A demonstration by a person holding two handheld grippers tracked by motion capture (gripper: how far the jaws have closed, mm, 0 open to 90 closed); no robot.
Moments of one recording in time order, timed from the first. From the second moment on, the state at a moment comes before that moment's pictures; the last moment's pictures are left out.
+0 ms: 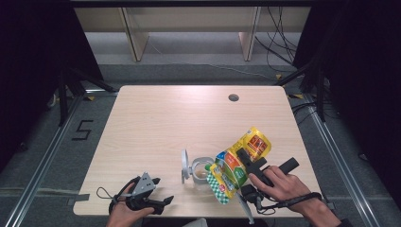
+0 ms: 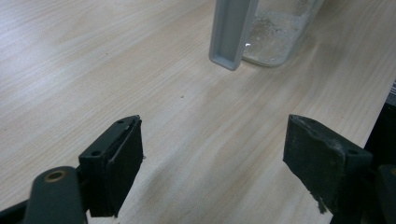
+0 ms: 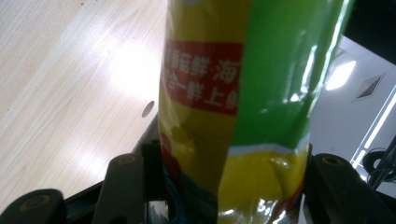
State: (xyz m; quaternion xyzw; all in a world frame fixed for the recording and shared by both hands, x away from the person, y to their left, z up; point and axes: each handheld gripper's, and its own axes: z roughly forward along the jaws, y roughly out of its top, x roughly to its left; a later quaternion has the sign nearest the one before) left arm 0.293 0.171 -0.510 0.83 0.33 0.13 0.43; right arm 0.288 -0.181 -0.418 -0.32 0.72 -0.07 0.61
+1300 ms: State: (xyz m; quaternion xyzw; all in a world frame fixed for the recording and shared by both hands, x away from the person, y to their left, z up) left arm 0.294 0.172 -0.509 0.84 0.32 0.14 0.42; right arm 0.288 -0.182 -0.414 -0.33 0.72 -0.07 0.61
